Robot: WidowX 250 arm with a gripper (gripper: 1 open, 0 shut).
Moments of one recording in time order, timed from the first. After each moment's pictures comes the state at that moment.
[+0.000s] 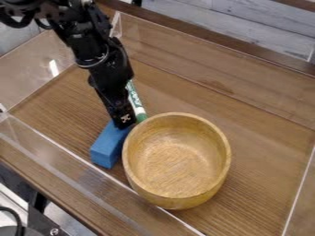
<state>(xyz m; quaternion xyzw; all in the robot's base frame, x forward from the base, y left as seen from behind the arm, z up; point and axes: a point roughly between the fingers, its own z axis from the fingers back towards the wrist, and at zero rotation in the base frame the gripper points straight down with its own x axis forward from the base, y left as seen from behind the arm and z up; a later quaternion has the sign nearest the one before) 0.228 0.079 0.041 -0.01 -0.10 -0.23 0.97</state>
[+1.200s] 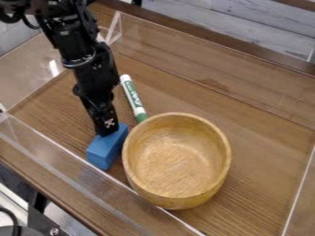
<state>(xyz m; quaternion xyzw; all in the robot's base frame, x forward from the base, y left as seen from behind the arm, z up) 0.212 0.087 0.049 -0.05 -0.05 -0.22 0.97</state>
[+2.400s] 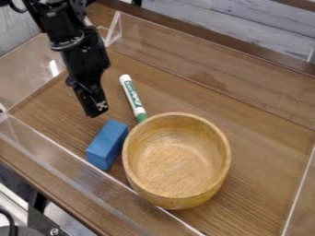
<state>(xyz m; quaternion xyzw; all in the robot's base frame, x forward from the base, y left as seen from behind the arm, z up) 0.212 0.098 0.063 -0.07 -0.05 -0.19 0.98</state>
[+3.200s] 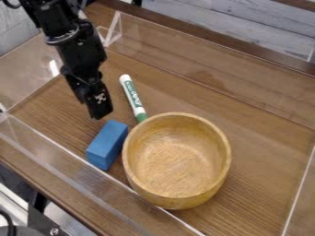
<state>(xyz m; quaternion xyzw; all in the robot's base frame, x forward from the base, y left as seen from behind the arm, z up) 0.216 0.101 0.071 -0.09 -0.06 -0.17 0.98</state>
